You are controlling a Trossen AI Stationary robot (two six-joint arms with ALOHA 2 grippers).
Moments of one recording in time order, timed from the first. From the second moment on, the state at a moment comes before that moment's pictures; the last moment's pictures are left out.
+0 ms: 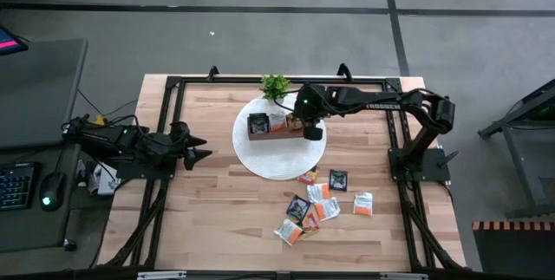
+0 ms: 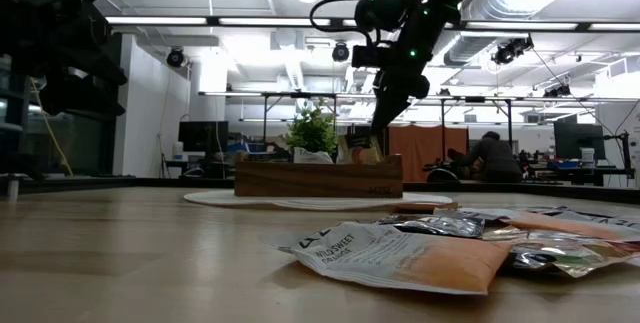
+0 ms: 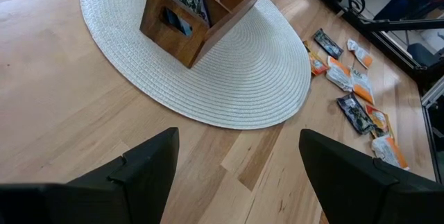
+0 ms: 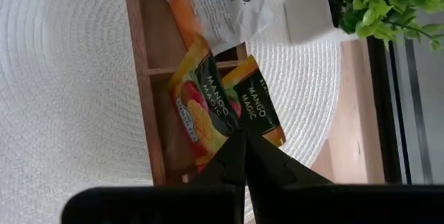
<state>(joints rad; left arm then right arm) -0.26 0.16 0.30 -0.69 -0.43 -0.82 -0.34 1.70 1.22 -0.56 0.11 -0.32</state>
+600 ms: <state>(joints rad) -0.26 0.16 0.30 -0.69 -0.43 -0.82 -0.34 1.70 1.23 -0.57 0.13 -0.24</state>
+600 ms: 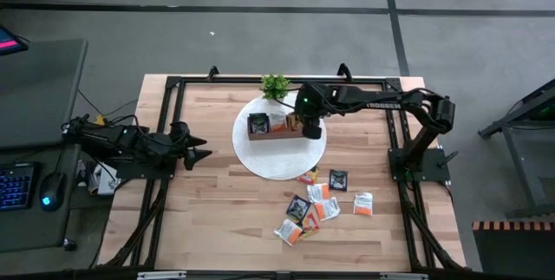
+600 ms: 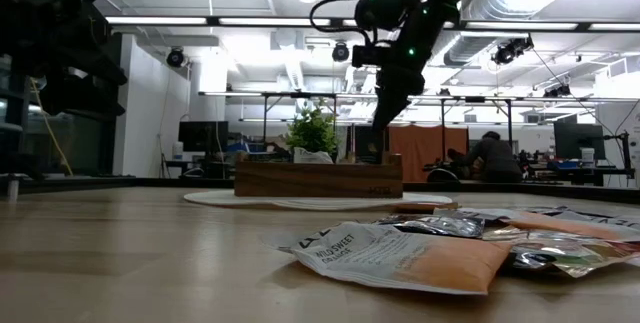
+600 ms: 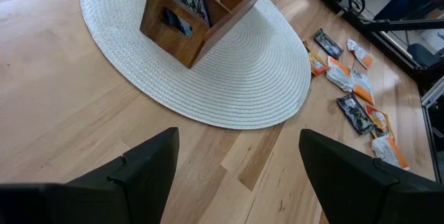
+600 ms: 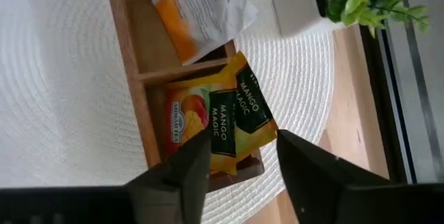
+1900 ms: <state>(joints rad) -0.26 0.16 0.30 -0.69 -0.43 -0.82 -0.10 1.36 0.78 -0.53 -0.12 0.63</state>
